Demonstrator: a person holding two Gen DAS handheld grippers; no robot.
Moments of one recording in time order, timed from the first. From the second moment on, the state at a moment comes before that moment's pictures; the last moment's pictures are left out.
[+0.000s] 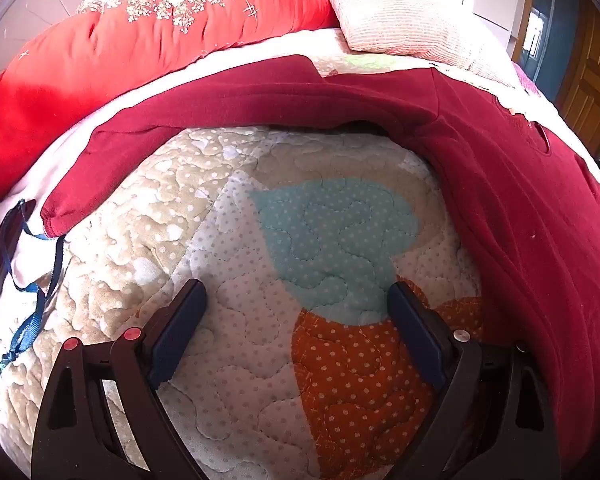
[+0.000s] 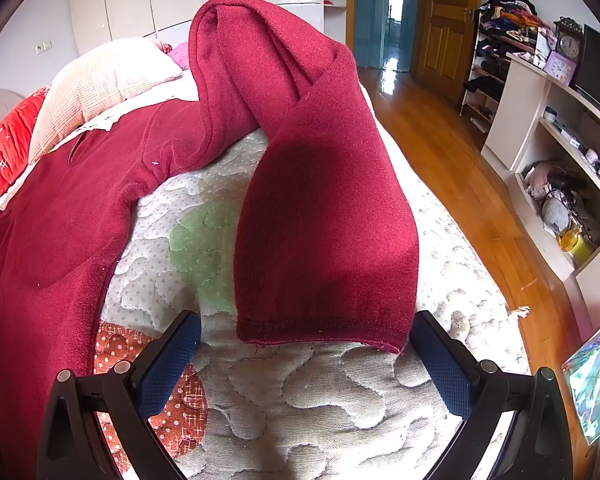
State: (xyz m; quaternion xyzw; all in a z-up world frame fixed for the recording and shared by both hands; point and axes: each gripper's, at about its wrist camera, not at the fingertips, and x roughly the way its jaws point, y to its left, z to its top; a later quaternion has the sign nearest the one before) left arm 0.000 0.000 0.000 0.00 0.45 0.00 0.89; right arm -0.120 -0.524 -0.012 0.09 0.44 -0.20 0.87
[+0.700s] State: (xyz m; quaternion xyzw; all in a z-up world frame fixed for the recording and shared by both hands) left arm -0.052 0.010 0.058 0.00 0.44 0.01 0.90; right arm -0.124 -0.531 -0.012 0.09 0.44 -0.20 0.87
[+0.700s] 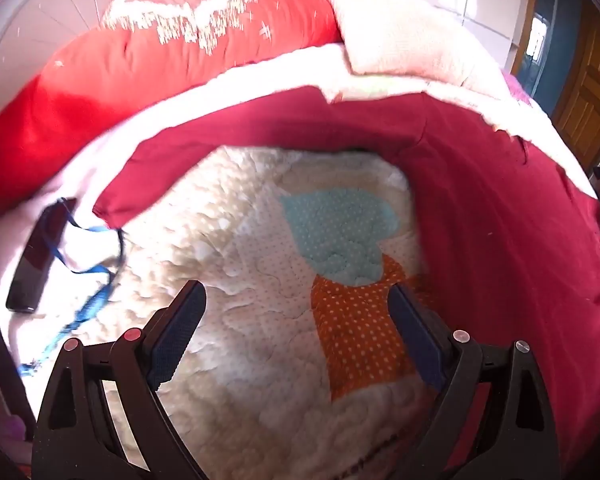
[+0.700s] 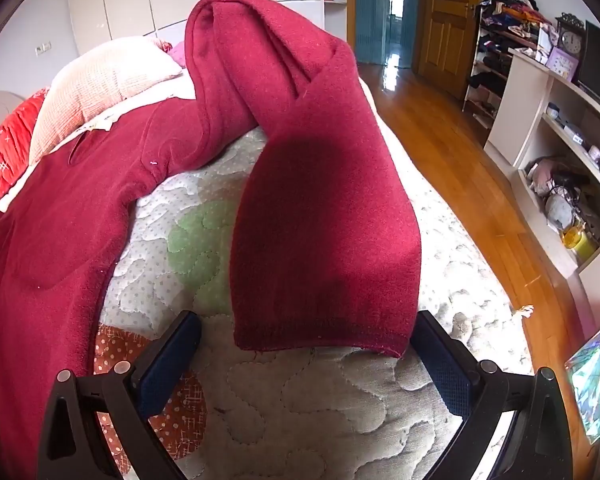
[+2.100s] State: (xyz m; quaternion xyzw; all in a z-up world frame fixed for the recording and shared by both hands) left arm -0.118 -0.127 0.115 0.04 0.38 -0.13 0.92; right arm -0.169 -0.459 0.108 0.01 0.38 -0.17 0.91
